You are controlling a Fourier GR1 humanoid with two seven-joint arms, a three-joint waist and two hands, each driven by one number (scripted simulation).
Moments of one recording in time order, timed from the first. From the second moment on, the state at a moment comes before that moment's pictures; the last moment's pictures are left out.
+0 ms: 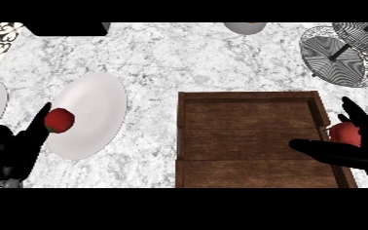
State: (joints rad) left arm 0.07 0.43 0.04 -1.39 0.18 0.03 0.11; right arm 0.02 -0.65 0.16 -2.01 -0.13 -0.50 1.07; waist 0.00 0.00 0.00
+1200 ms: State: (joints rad) left arm 0.06 0.36 0.11 -1.41 0.10 -0.04 0.15; right arm -0.15 -0.39 0.13 -1.73 0.03 -0.42 1.00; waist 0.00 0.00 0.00
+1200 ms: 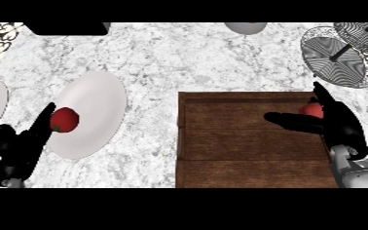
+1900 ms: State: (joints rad) left arm 0.05 0.33 0.16 -1.39 0.06 -0.09 0.13; right arm -0.23 -0.26 0.12 -1.59 0.13 -0.37 0.86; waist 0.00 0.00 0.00
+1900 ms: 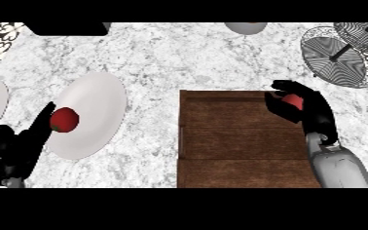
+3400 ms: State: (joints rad) left arm -0.07 0.30 0.10 -1.37 0.01 -0.13 0.16; right arm -0.96 -0.37 0.18 -0.98 1.06 -0.26 1.20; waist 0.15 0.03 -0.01
